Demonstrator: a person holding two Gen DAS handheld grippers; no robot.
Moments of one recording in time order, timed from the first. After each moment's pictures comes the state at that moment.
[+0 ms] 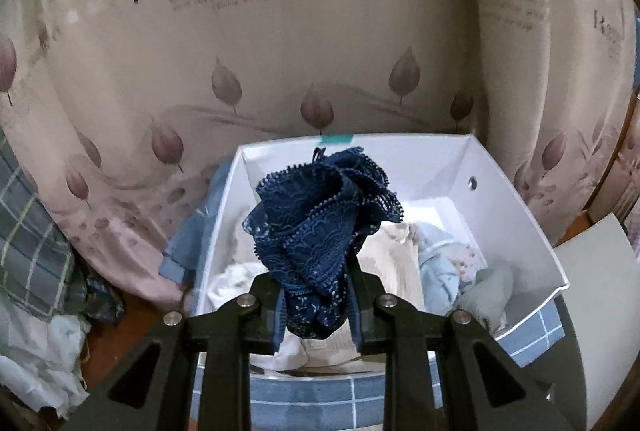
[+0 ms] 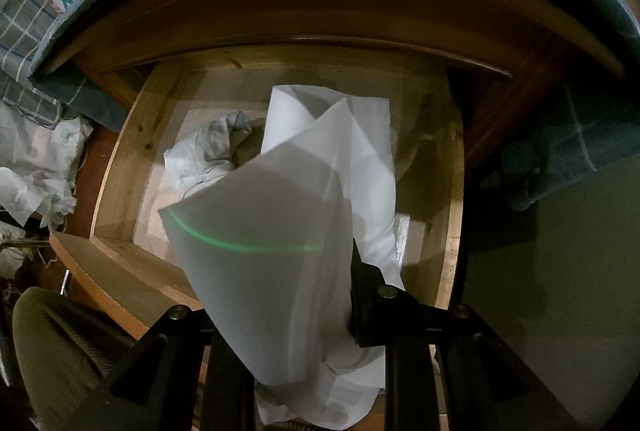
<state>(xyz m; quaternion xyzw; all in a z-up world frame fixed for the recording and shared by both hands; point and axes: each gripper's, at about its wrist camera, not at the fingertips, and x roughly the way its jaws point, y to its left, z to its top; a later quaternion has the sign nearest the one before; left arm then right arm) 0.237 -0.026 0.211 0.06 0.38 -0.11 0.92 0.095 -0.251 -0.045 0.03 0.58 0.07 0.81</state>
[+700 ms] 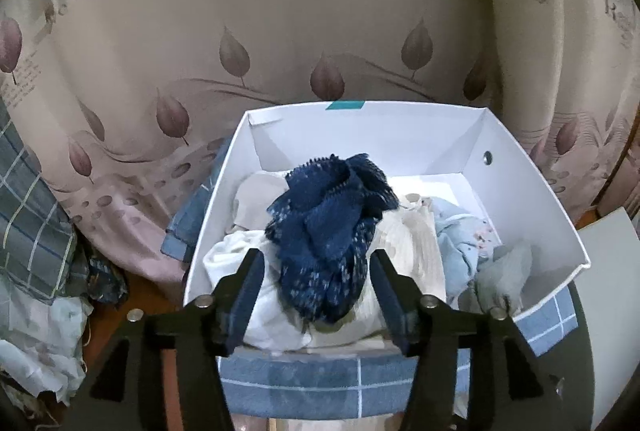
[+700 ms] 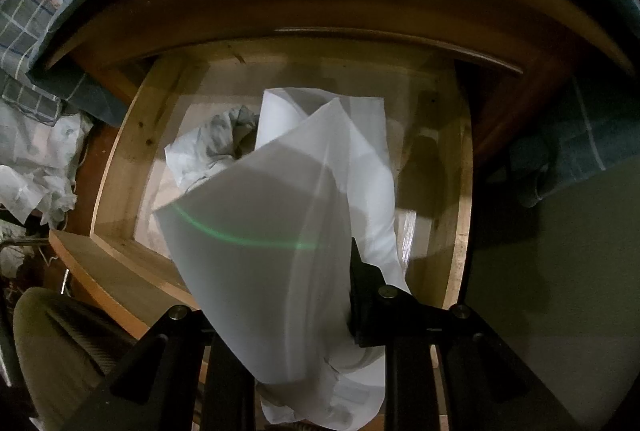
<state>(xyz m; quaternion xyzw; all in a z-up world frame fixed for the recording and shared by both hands) 0.223 -0.020 0.192 0.06 0.39 -0.09 0.92 0.098 -0.240 -0.050 0.03 0.59 0.07 0.80</state>
